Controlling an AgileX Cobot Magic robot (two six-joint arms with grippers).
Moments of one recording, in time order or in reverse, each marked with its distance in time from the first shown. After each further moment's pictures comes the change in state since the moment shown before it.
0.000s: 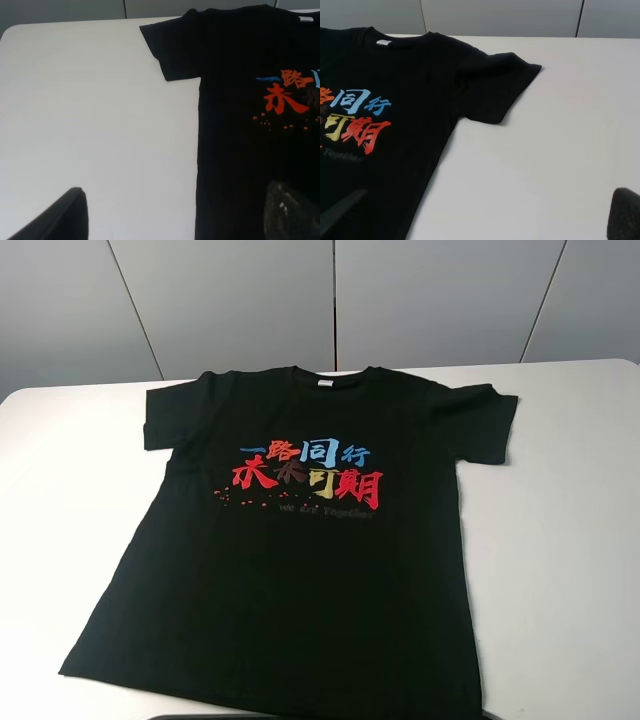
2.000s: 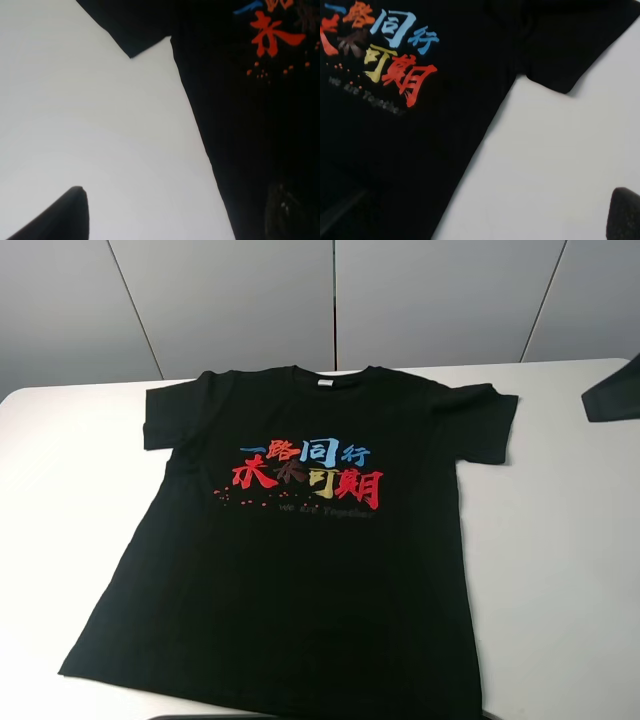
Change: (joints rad) left arm 0.000 1.107 -0.514 -0.103 -0.033 0.498; right arm 0.000 0.946 -0.307 0.220 -0.107 -0.323
